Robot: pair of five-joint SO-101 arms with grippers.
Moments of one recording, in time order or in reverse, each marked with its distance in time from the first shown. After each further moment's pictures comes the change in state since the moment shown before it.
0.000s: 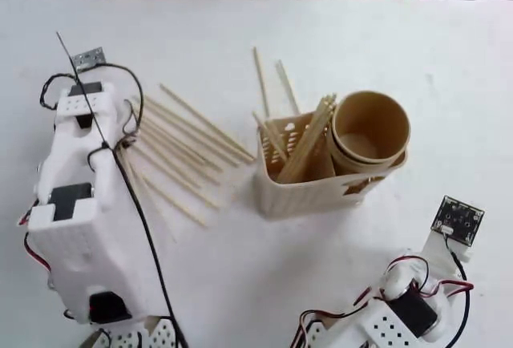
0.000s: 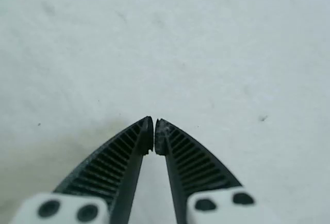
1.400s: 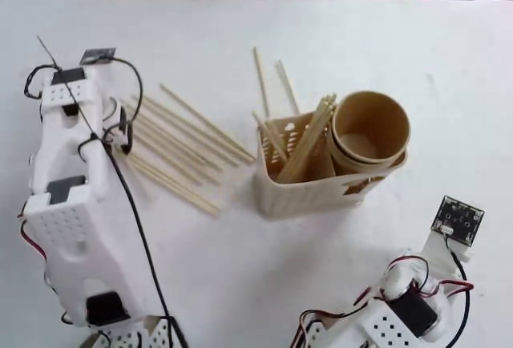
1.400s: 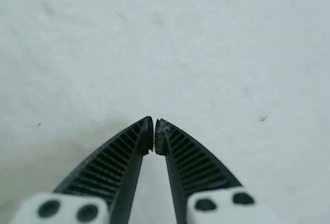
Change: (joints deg) left arm -3.8 9.1 -15.3 15.7 -21.5; right arm 0.0 0.0 0.0 0.0 0.0
